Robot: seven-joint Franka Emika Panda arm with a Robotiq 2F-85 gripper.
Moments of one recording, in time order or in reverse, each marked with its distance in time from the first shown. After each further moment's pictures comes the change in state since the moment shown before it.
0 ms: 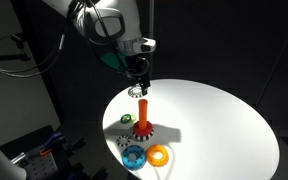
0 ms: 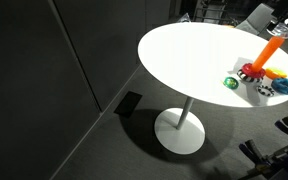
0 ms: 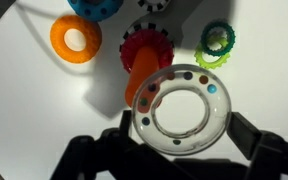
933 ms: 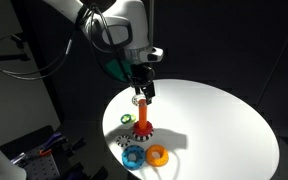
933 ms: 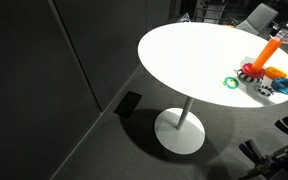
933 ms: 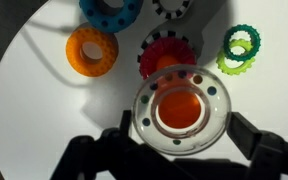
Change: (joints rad) arm -0.016 0.066 -0.045 0.023 -0.003 -0.002 0.000
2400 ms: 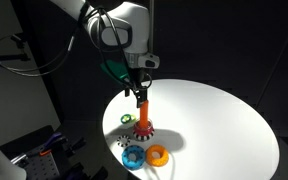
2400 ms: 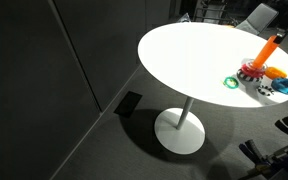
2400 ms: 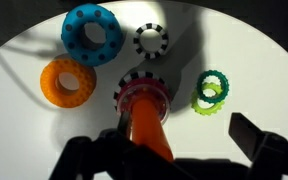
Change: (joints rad) arm 0.002 0.001 0.003 0.009 0.112 -0.173 -0.181
